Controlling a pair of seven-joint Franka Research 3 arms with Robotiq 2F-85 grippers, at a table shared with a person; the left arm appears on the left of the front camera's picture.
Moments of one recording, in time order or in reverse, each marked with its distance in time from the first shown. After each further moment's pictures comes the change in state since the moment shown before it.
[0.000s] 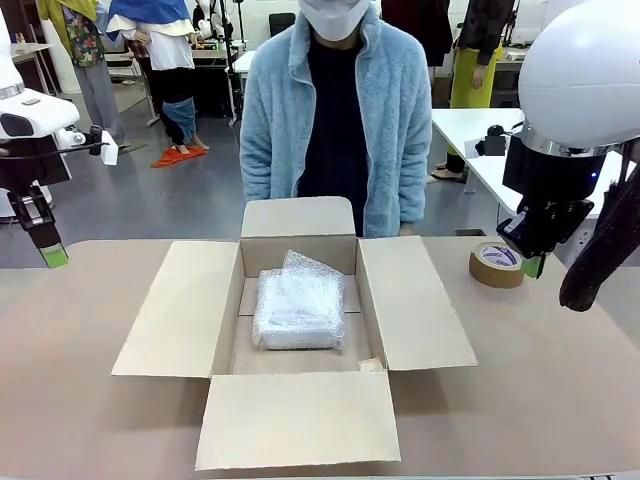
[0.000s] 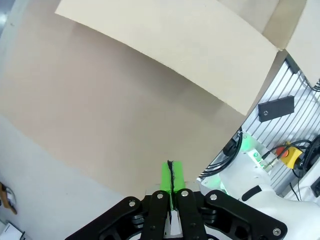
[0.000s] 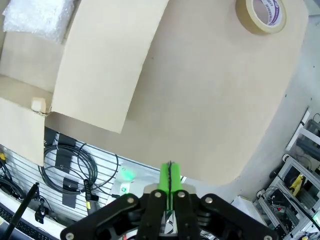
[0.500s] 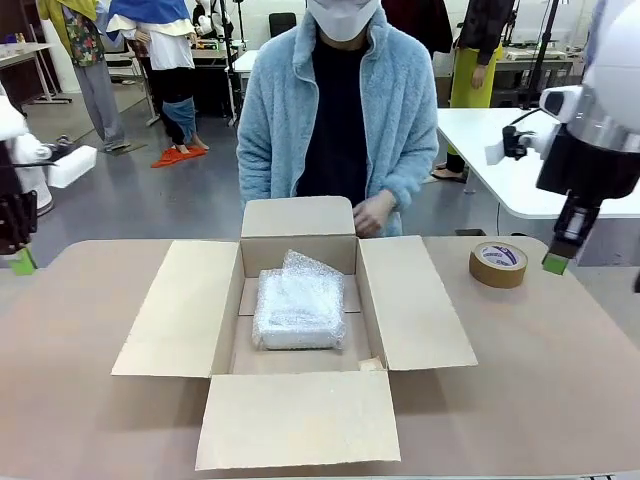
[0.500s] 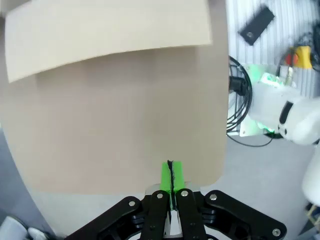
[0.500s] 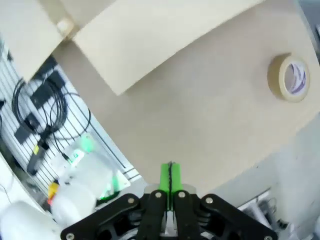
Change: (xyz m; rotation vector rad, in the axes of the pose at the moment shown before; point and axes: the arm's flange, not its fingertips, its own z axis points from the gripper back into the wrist) left arm -0.038 0.017 0.004 -0.066 0.030 -0.671; right arm -0.032 -0.046 0.003 0.072 -0.107 0.618
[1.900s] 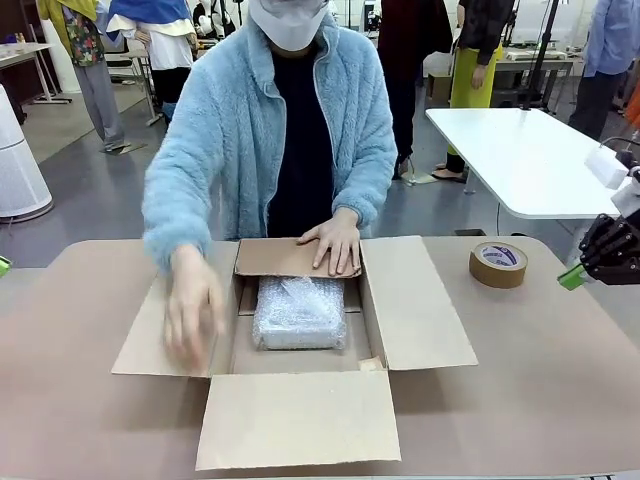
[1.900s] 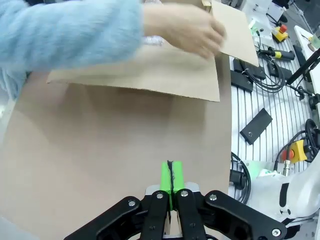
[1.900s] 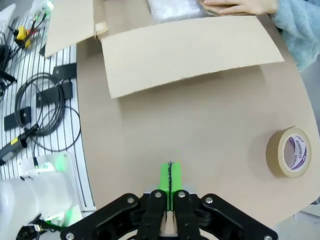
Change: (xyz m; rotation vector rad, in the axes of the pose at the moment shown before) left arm -0.138 -0.004 -0.052 0.010 -0.726 0.228; right arm -0.096 -0.067 -0.069 0.112 -0.492 0.293
